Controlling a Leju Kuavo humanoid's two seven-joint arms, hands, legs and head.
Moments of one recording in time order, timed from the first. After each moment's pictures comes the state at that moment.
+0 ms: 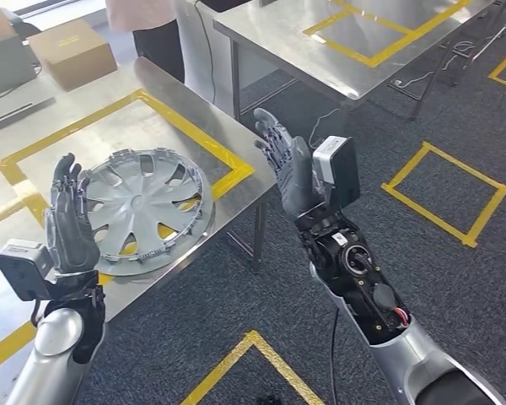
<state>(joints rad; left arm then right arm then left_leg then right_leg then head) -0.36 -0.01 -0.43 -1.43 0.14 0.35 -0.42 -0.42 -0.07 0.47 -1.59 -0.18 -0.09 -0.11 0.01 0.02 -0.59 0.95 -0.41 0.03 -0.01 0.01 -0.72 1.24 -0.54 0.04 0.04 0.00</state>
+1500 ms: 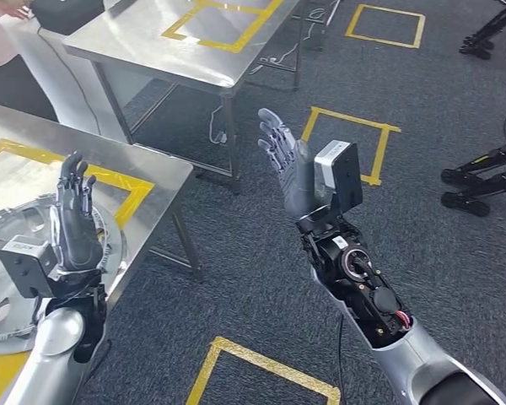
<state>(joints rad) -0.35 0.01 -0.43 -1.45 0.12 0.36 -0.38 -0.42 -0.07 0.51 -1.59 -0.17 -0.12 -0.14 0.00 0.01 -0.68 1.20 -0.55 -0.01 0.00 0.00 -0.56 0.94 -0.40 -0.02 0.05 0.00</state>
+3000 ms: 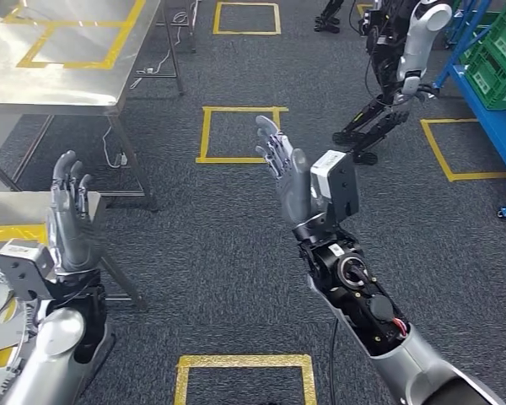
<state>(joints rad) -0.36 0.00 -0.44 -1.45 0.14 0.36 -0.42 -0.40 -0.07 0.53 -1.59 -0.16 -0.16 -0.15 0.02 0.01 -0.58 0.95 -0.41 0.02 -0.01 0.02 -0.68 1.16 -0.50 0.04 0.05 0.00</state>
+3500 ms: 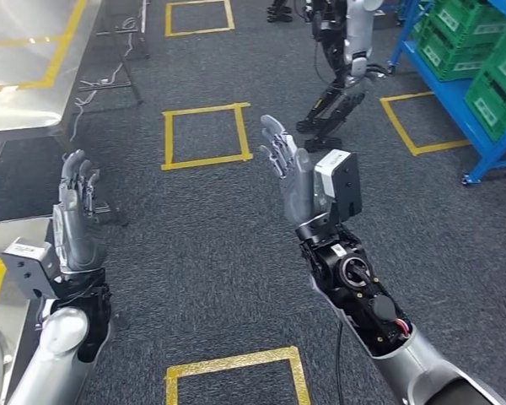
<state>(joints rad) -0.36 0.00 -0.45 -1.44 0.15 0.36 -0.42 -0.40 -0.07 0.53 -1.60 -0.16 -0.16 -0.16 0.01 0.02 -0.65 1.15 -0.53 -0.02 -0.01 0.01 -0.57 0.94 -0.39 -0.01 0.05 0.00</state>
